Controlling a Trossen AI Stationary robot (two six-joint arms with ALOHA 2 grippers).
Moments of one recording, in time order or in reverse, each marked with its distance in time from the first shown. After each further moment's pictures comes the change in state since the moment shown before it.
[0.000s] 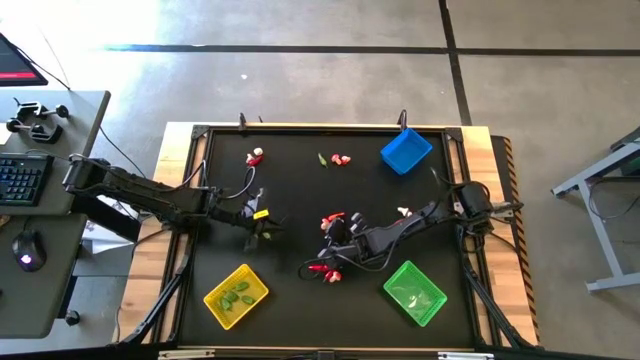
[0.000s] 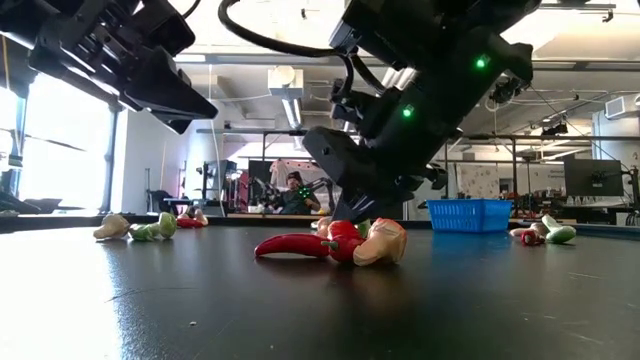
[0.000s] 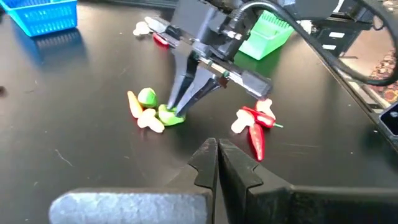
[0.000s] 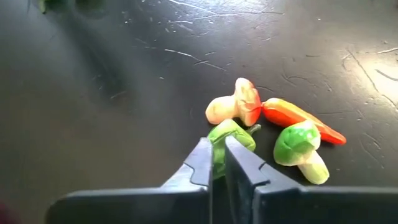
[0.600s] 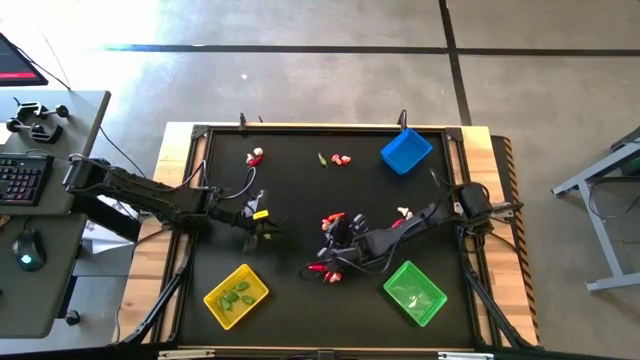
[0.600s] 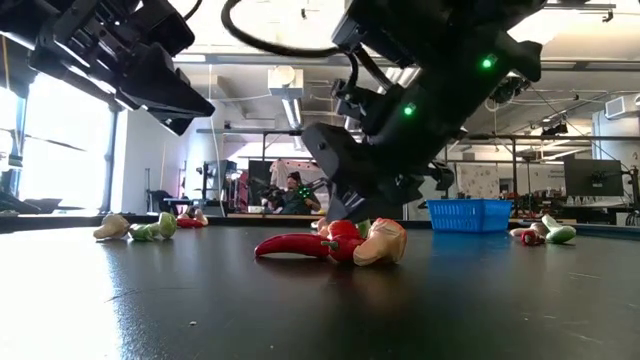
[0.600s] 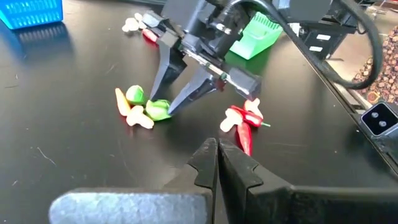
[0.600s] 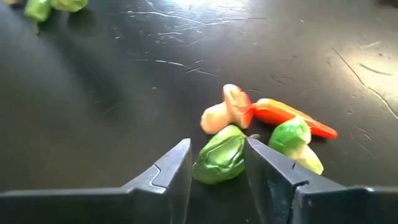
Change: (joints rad) left arm 0.000 0.000 0.000 0.001 0.045 -0.028; right arm 0.006 -0.002 0.000 0.000 0.074 0.086
